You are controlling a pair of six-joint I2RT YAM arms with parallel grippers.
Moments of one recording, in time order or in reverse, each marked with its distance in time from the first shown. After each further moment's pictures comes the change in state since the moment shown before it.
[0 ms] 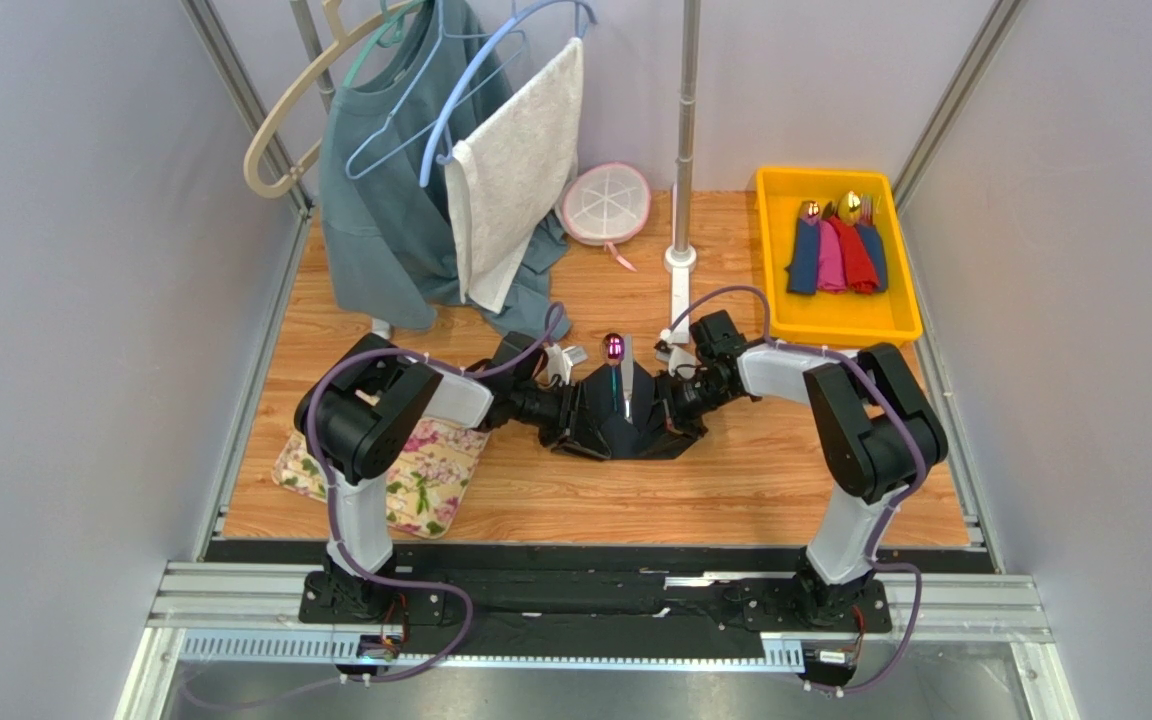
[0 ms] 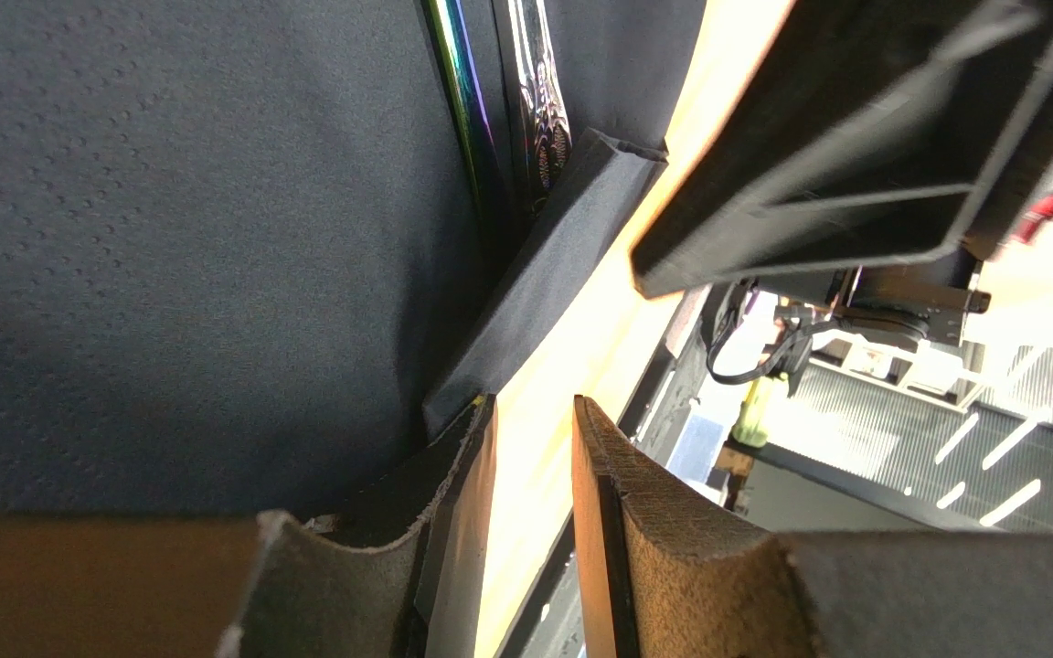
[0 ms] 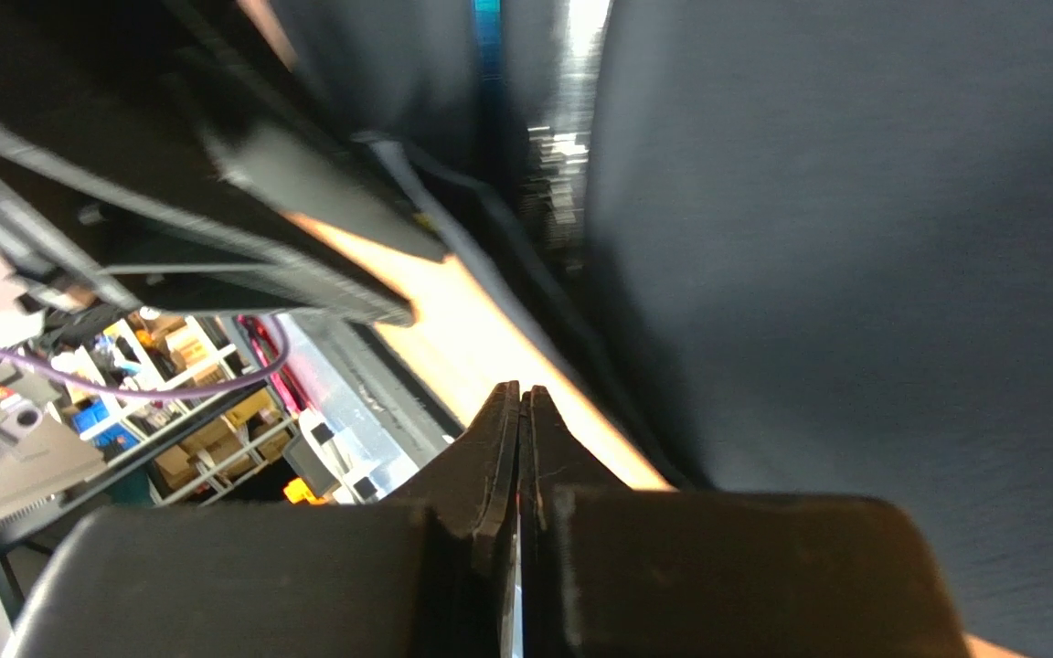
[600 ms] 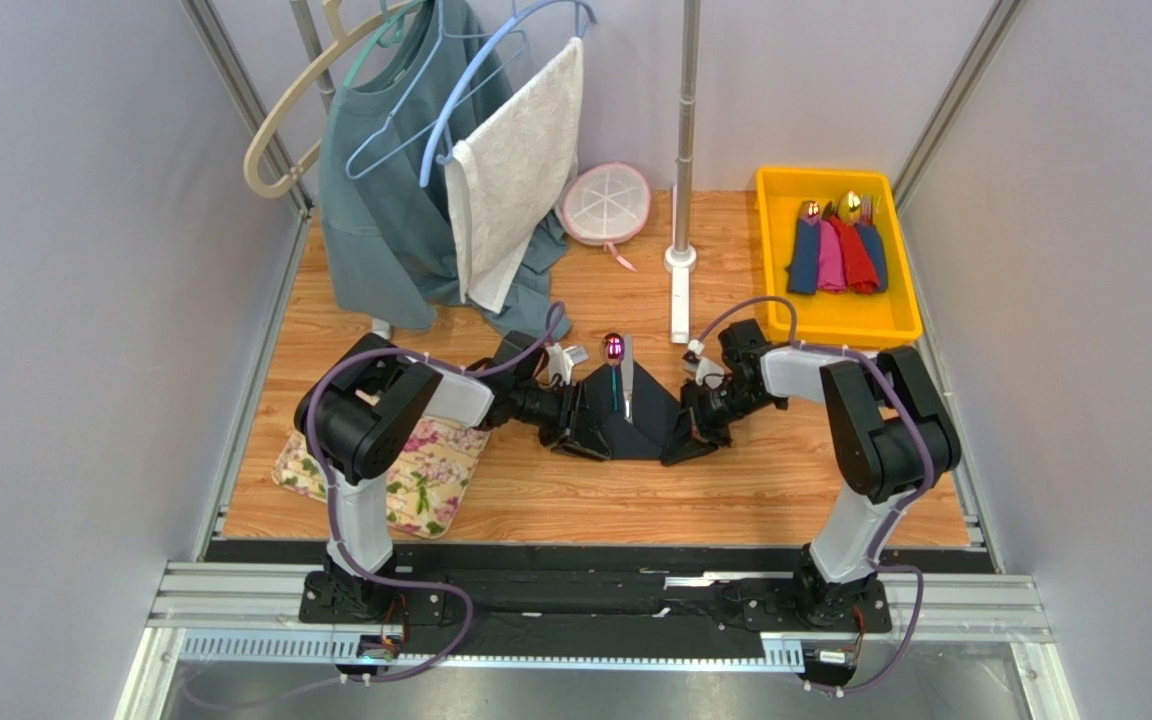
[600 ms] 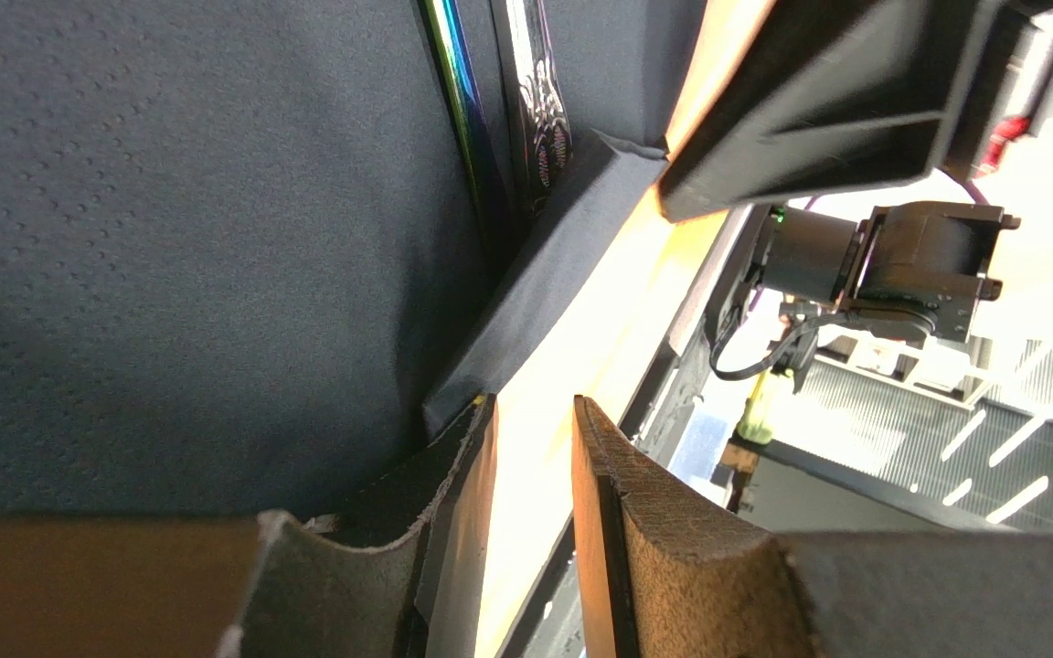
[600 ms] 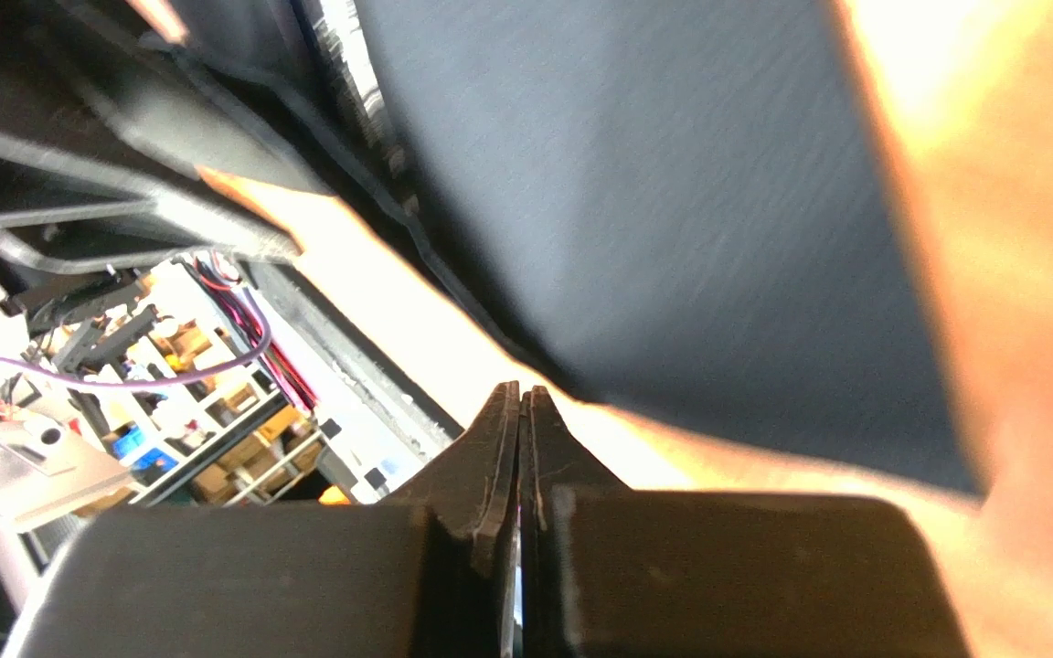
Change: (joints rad) left arm 0.000 0.000 0.011 -0.025 -0.001 0.018; right arm -0.109 0.010 -0.044 -0.113 0.024 -0.090
